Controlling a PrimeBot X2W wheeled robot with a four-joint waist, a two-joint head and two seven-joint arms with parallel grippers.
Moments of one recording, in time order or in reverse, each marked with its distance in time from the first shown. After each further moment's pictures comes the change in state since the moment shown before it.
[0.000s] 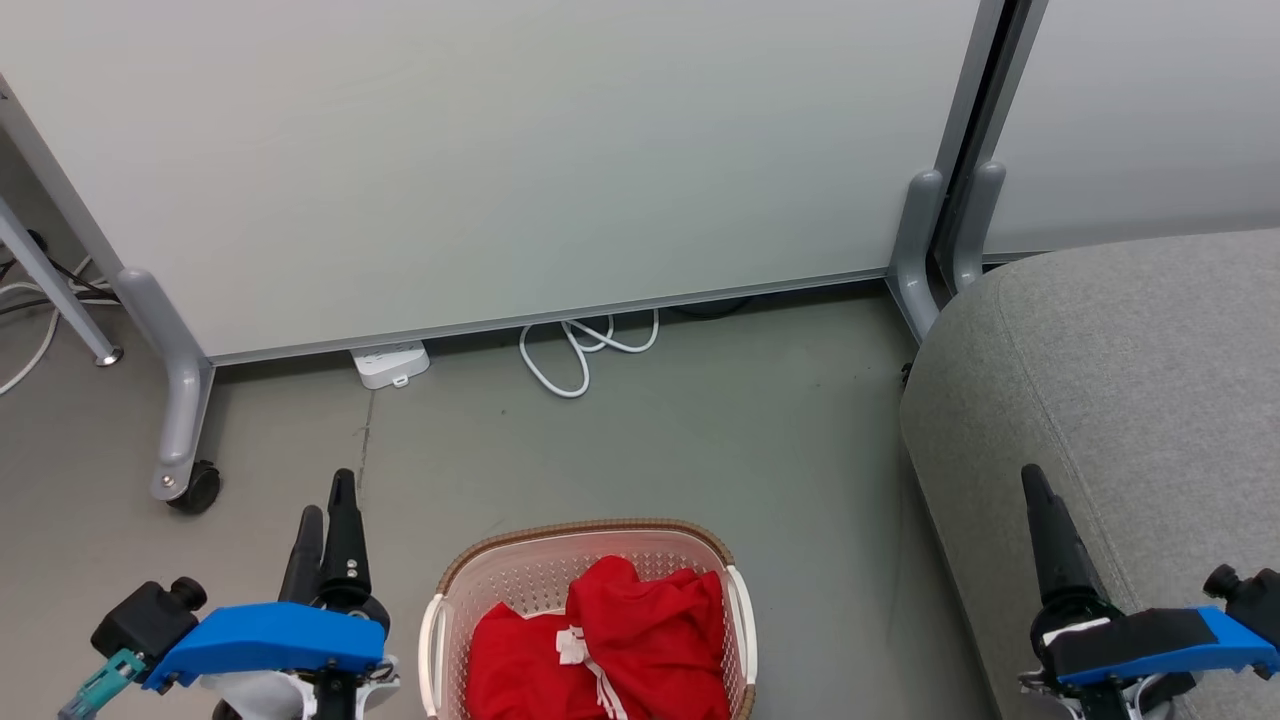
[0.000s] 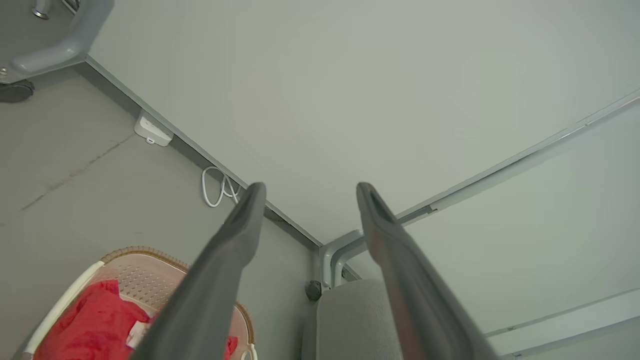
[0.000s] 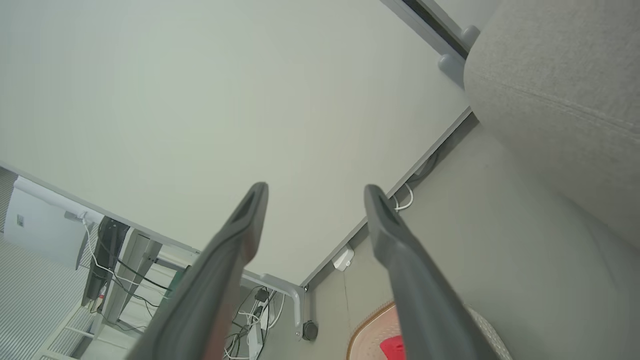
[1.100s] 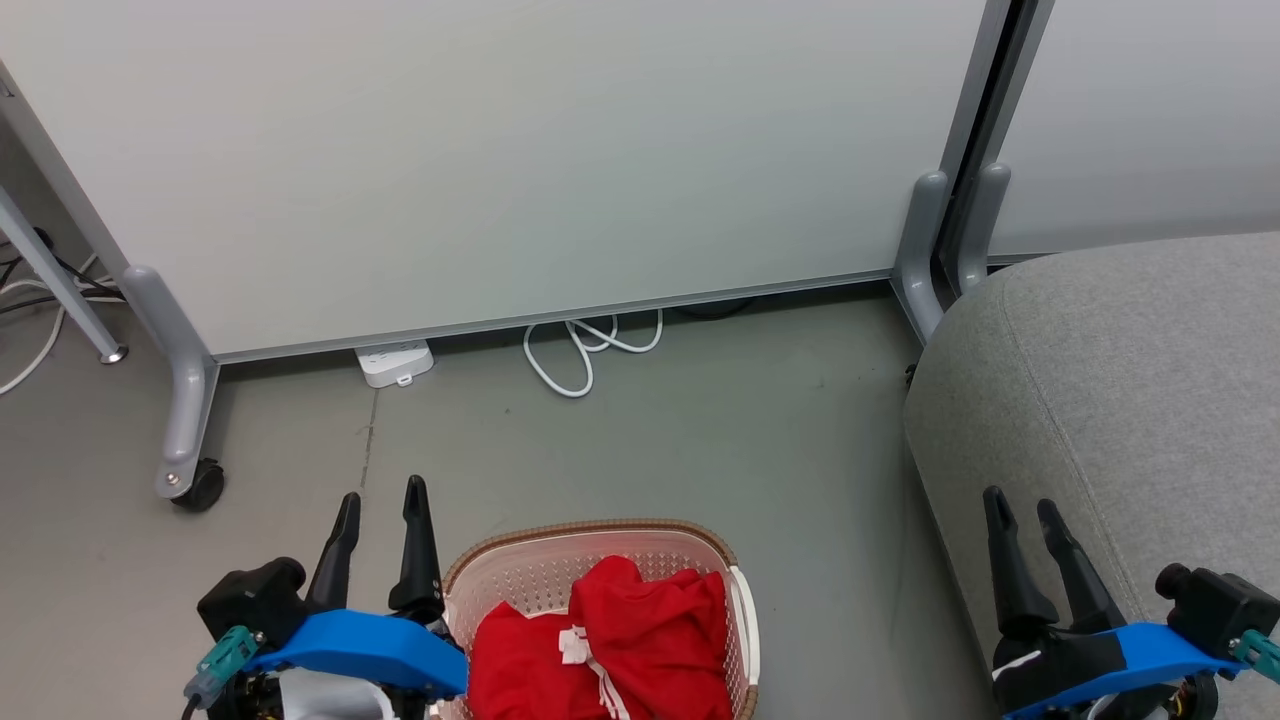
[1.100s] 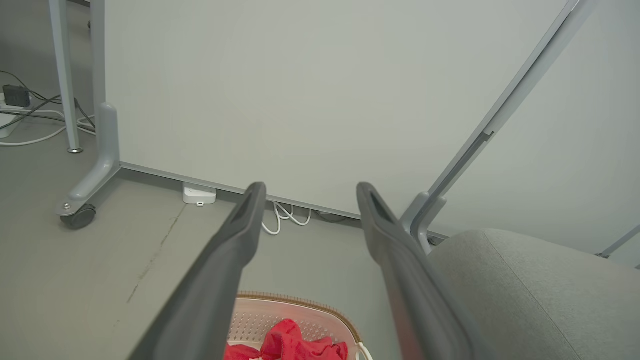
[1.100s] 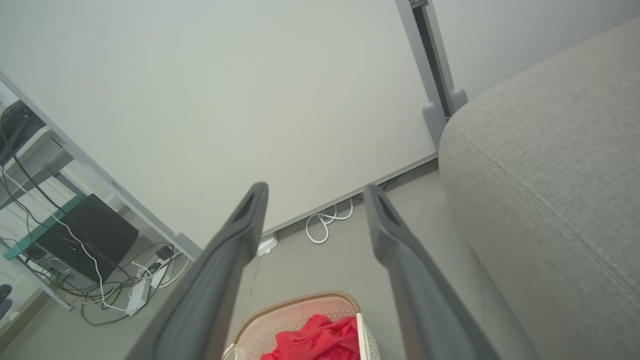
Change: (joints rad) left arm -0.005 0.004 -0.111 0.043 0.492 0.038 -0.100; right arm 0.016 -0.006 0.035 0.024 -0.465 0.000 -0.100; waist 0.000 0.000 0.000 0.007
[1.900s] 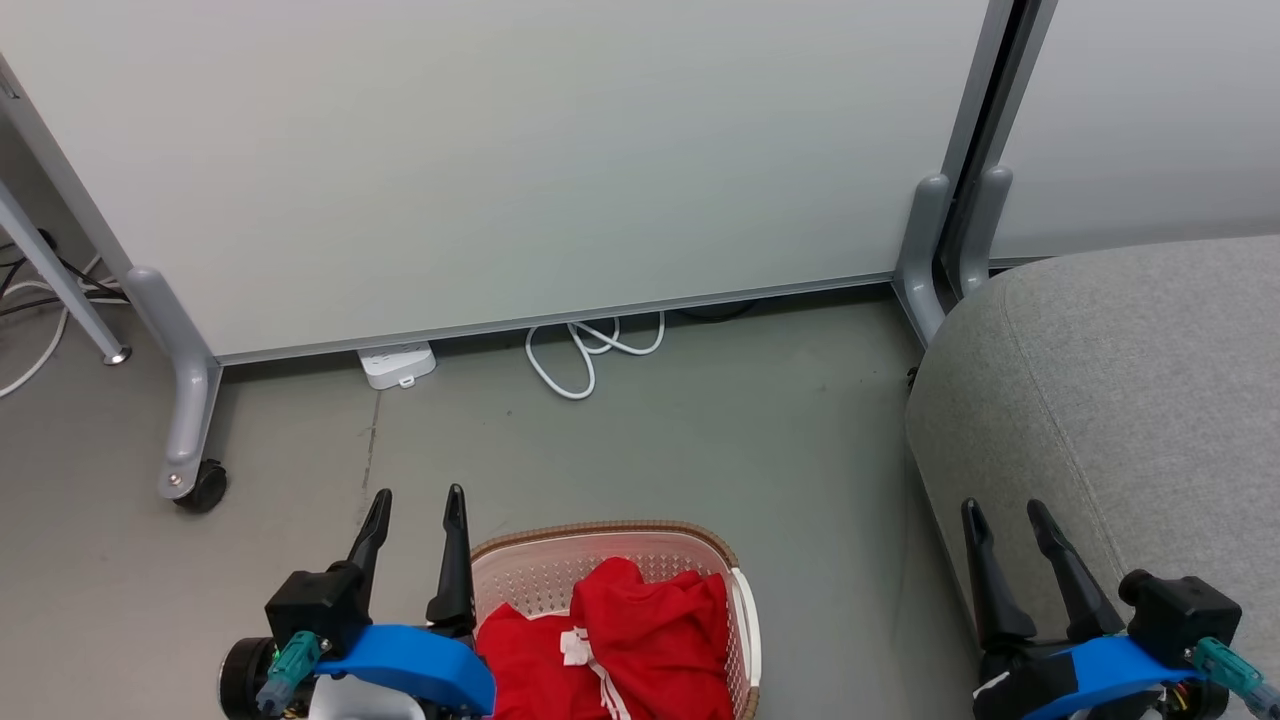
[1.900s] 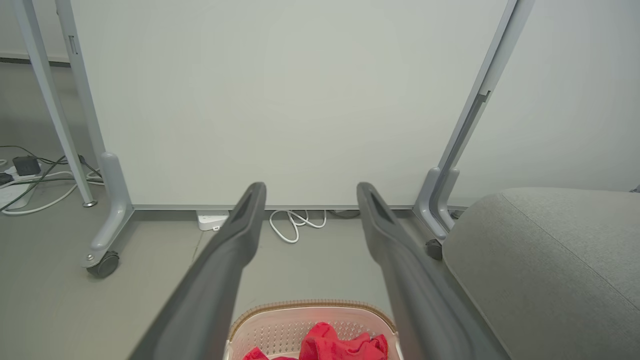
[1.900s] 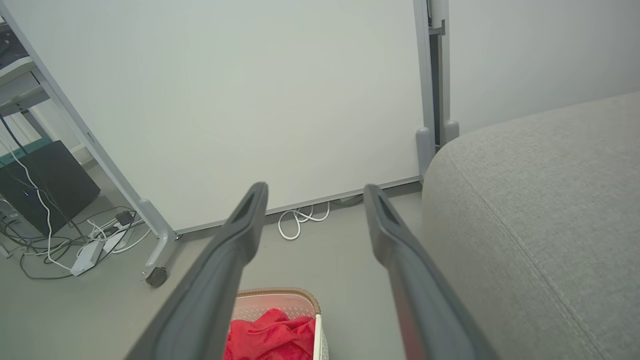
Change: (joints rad) left arm -0.007 0.002 -0.048 0.043 0.212 -0.005 -0.057; right arm 0.007 0.000 0.015 0.014 -0.237 0.000 -0.056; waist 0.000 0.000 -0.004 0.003
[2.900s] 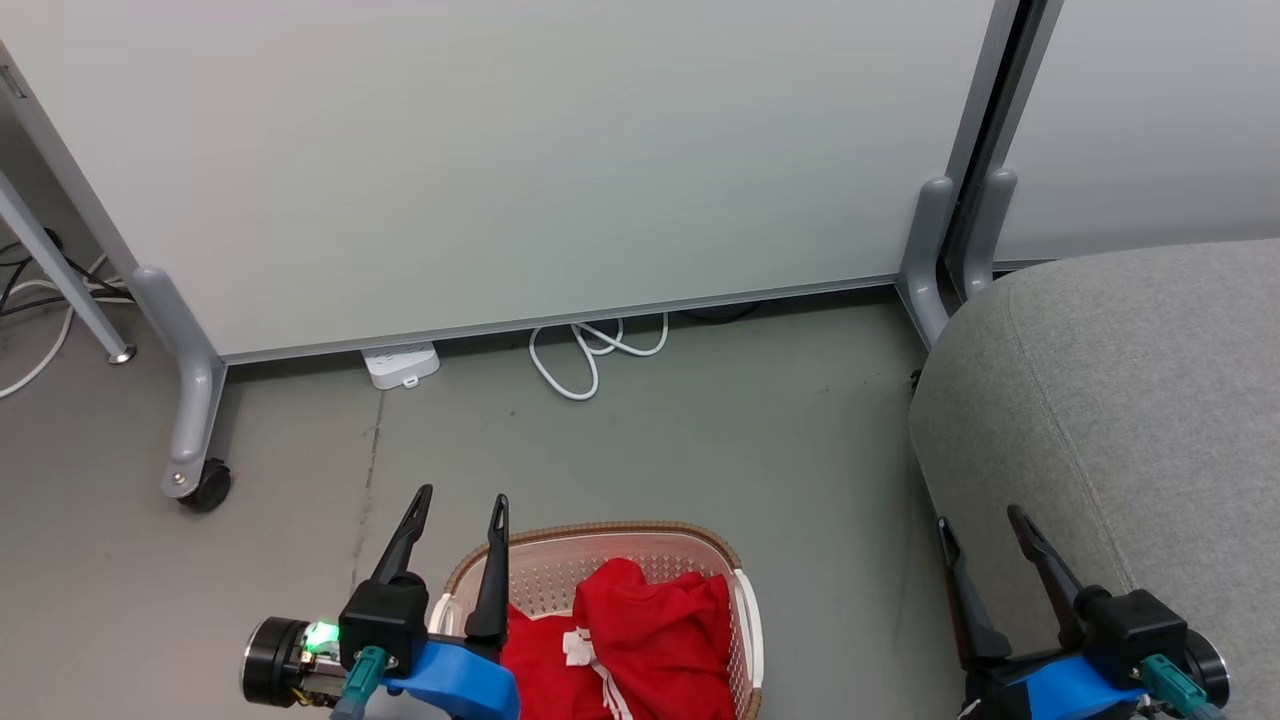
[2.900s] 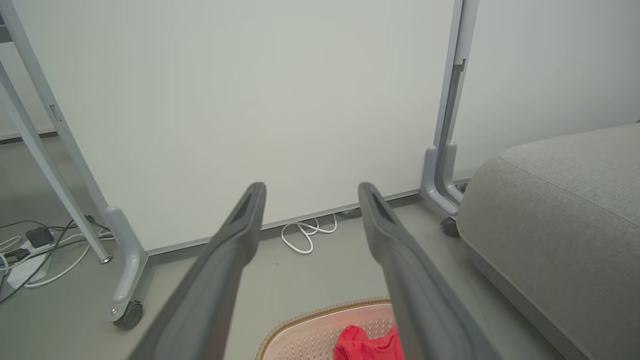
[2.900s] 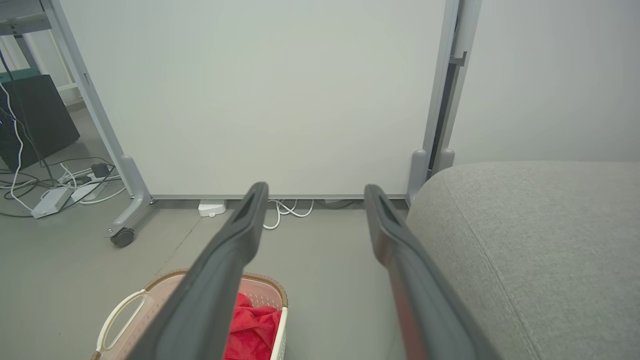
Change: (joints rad) left arm -0.005 0.001 -0.046 0.024 0.212 0.007 -0.054; right arm 0.010 -0.002 0.017 0.015 -0.236 0.001 -0.056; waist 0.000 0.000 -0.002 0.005
